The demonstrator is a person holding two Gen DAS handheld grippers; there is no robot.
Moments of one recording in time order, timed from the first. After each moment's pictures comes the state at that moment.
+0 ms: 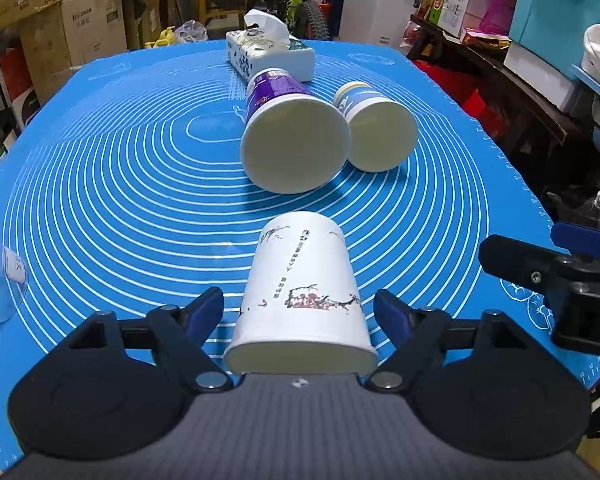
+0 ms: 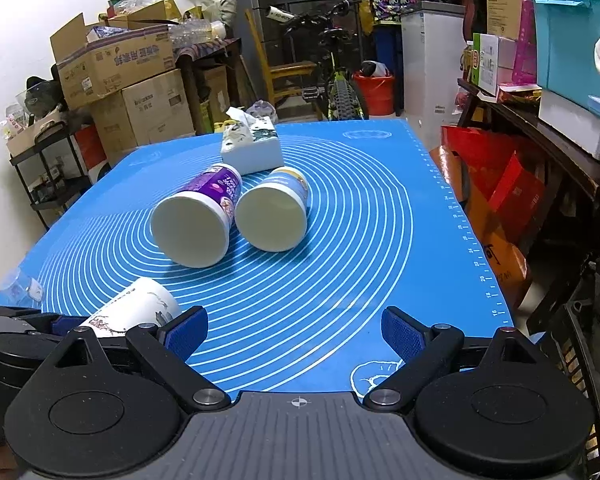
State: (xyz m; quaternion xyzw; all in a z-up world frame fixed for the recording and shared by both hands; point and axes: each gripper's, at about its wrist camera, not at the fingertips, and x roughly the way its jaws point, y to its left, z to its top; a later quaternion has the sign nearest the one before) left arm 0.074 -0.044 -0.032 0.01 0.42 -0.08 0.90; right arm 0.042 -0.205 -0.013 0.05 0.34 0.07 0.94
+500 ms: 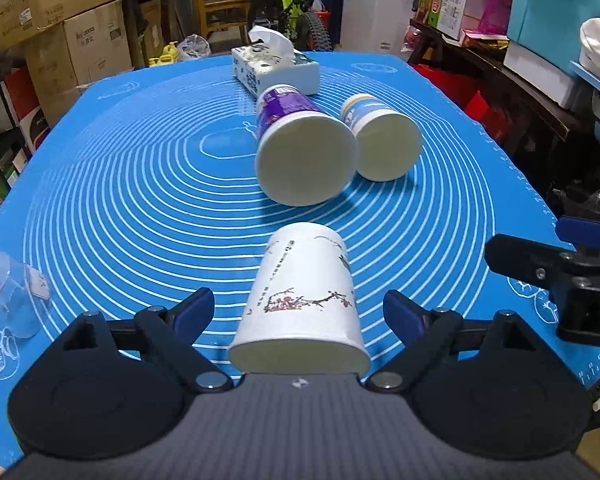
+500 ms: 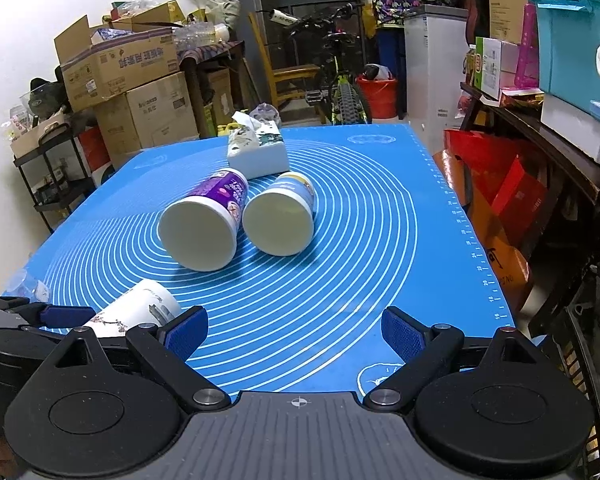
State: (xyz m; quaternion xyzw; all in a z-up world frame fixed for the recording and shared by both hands) left arm 0.068 -0.038 -0.020 0.03 0.41 -0.07 0.91; right arm 0.038 -0.201 -0.007 0.05 0.33 0.07 0.94
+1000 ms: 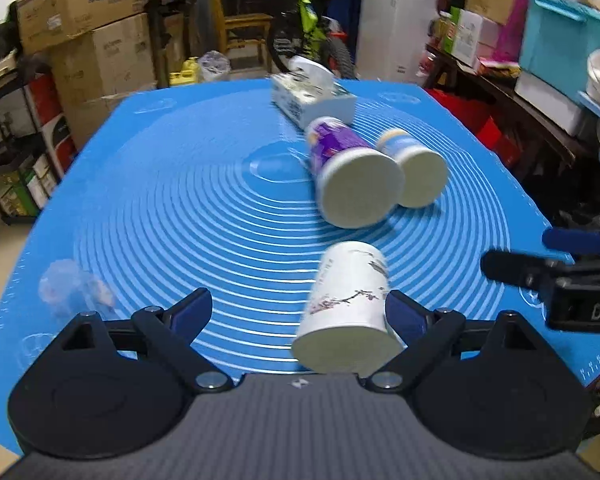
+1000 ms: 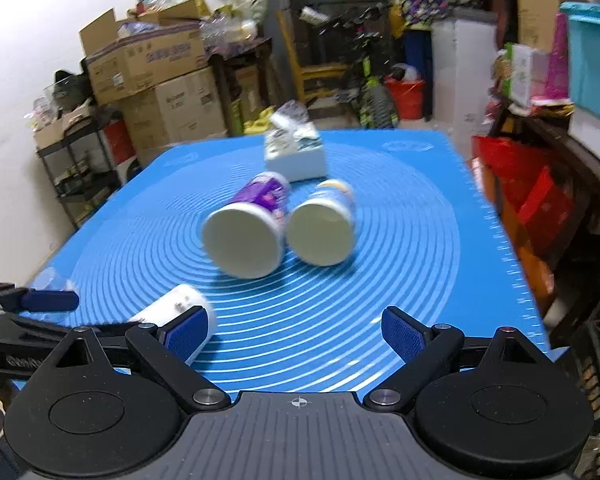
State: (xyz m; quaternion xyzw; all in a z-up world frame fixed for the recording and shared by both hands) left arm 0.053 0.010 0.010 0.01 0.38 -0.06 0.92; right arm 0.050 -0.175 0.006 0.04 0.34 0.12 0.93
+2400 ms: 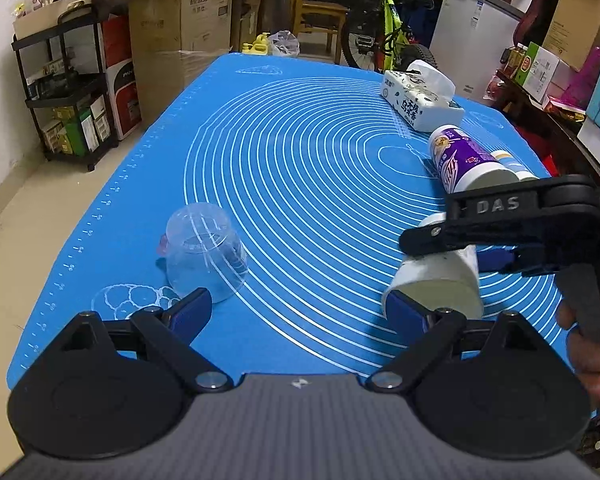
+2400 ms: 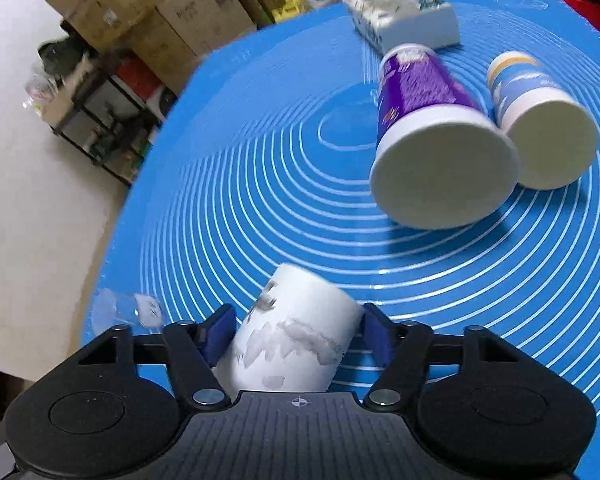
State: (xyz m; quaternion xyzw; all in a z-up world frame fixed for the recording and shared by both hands) left arm 0.051 0.110 -0.003 -0.06 0.40 0.01 0.91; right arm 0.150 -0.053 -0.026 0.17 0.51 0.18 0.83
